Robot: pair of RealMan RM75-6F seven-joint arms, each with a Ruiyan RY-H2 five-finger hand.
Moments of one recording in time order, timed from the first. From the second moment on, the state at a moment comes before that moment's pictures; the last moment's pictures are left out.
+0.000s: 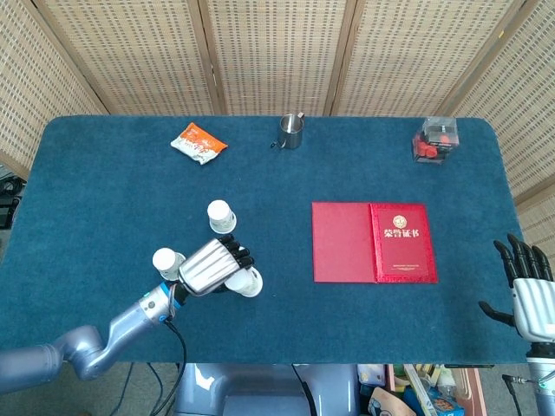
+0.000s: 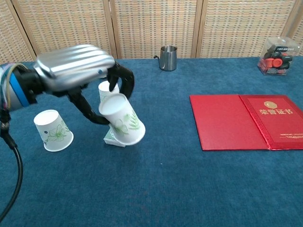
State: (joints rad) left arm -0.74 -1.44 -0.10 -1.53 1.69 1.06 0.23; right arm 0.09 -1.13 0.10 -1.54 -1.45 1.47 0.00
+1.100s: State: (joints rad) left arm -0.49 -1.32 0.03 -1.14 1.56 1.13 -0.17; right arm 0.10 -1.14 0.09 -1.56 -1.46 1.45 -0.05
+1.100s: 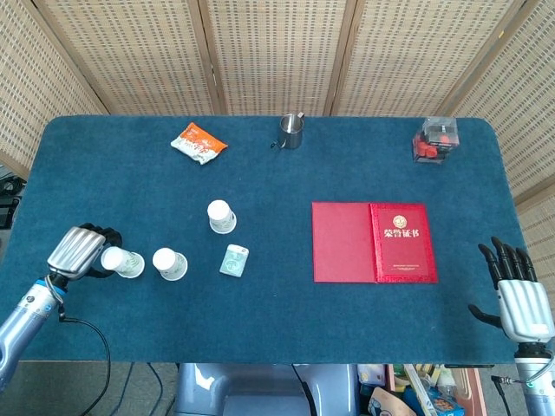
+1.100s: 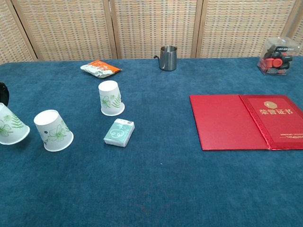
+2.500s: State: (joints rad) left arm -0.59 -1.35 -0.04 -1.15 1.61 1.18 -0.28; right arm 0.11 -1.14 0.11 -1.55 -1.45 1.46 -0.05
